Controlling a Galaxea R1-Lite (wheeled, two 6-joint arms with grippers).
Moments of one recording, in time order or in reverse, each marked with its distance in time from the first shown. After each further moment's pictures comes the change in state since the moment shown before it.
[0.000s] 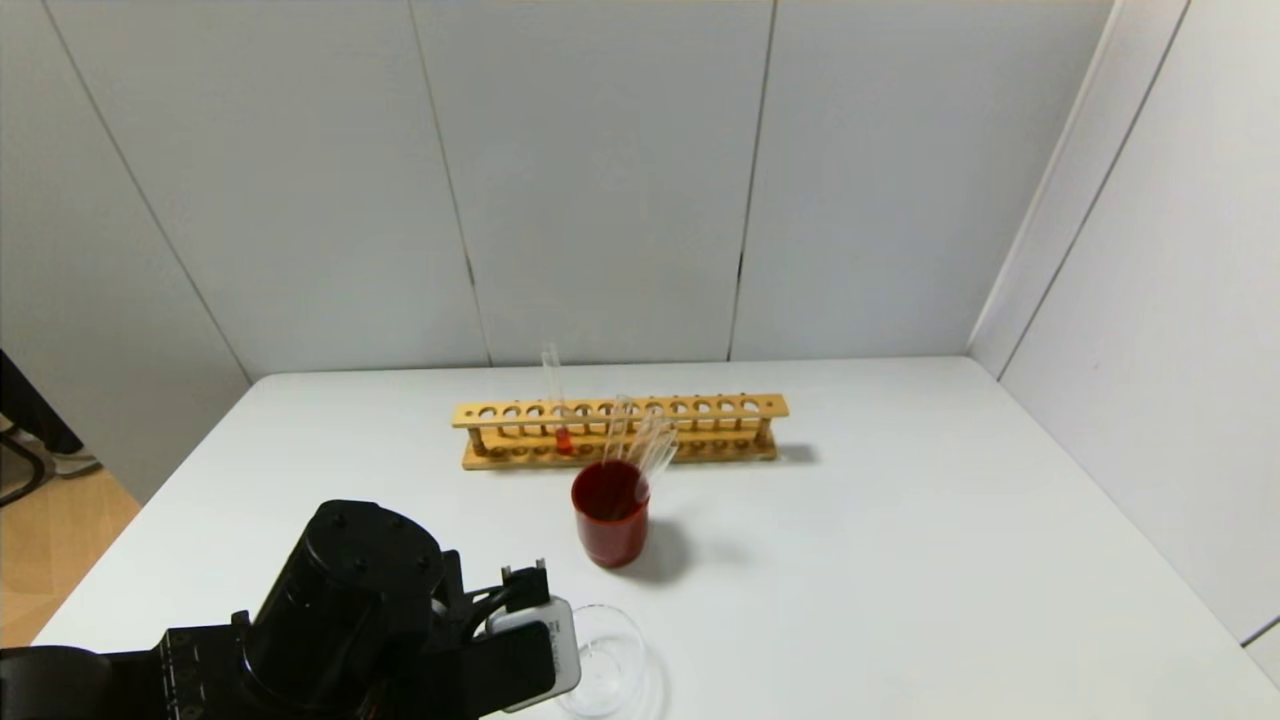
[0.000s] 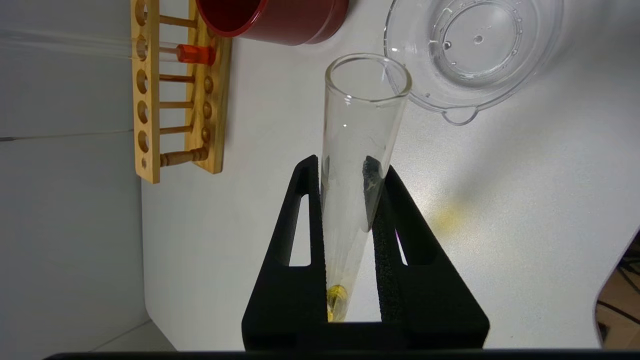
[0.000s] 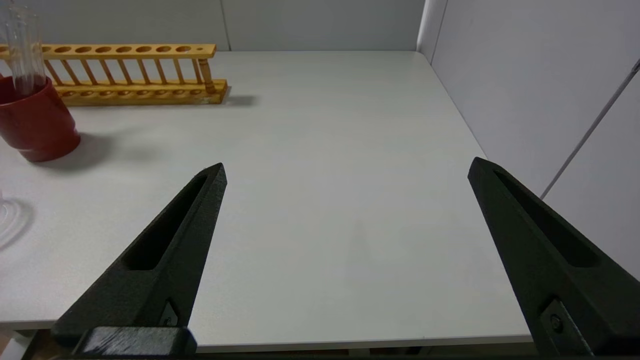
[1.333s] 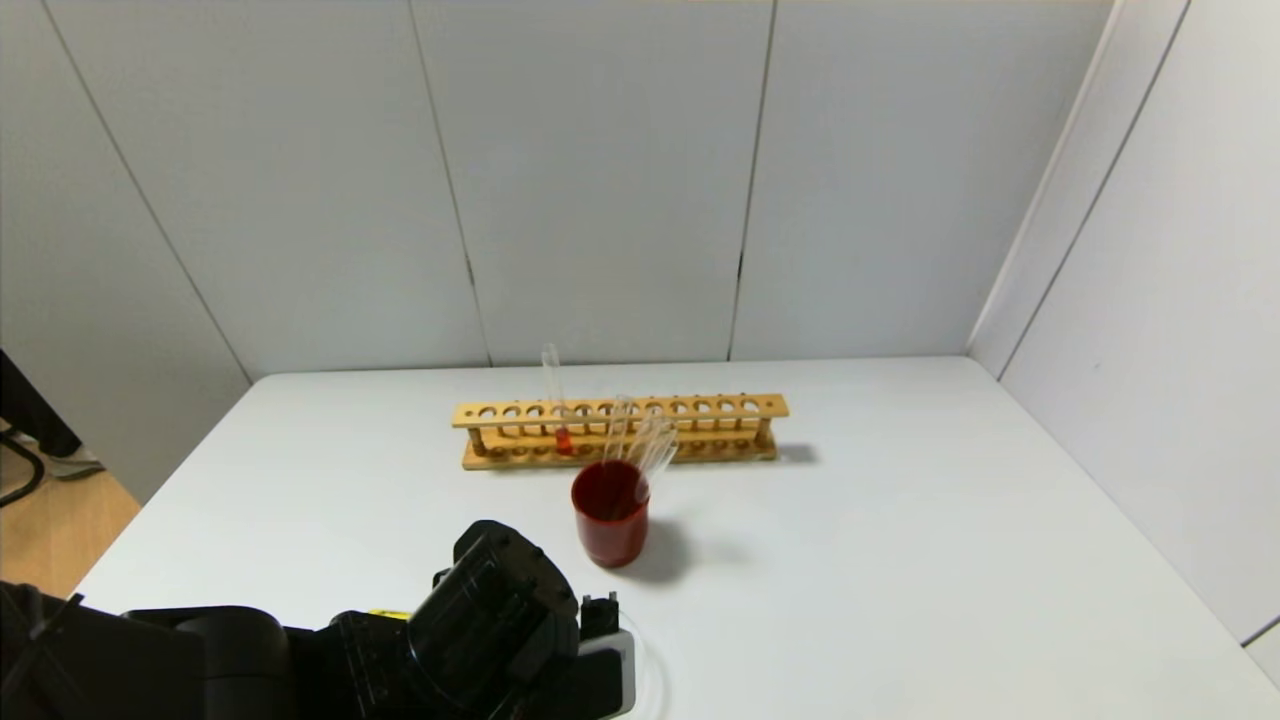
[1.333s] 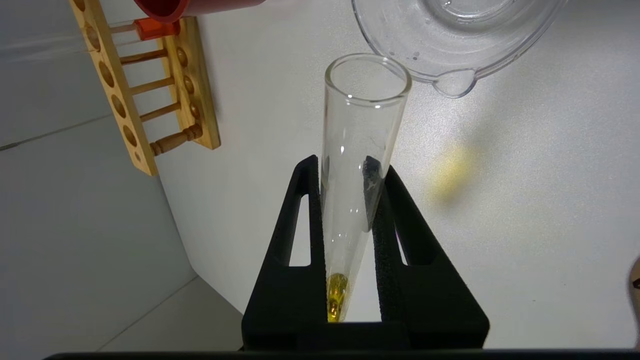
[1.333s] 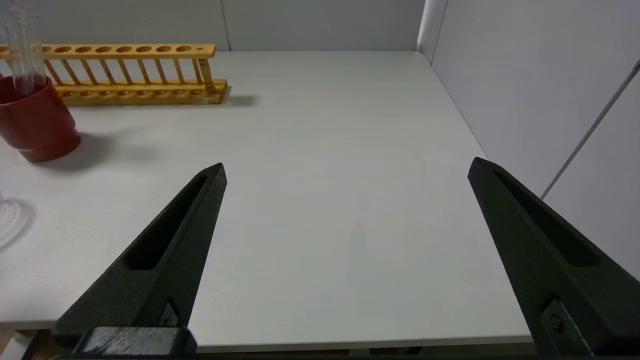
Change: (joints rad) left arm -0.089 0.173 -0.166 0.225 0.205 0.026; right arm 0.000 0.000 0.000 0.000 0.000 0.000
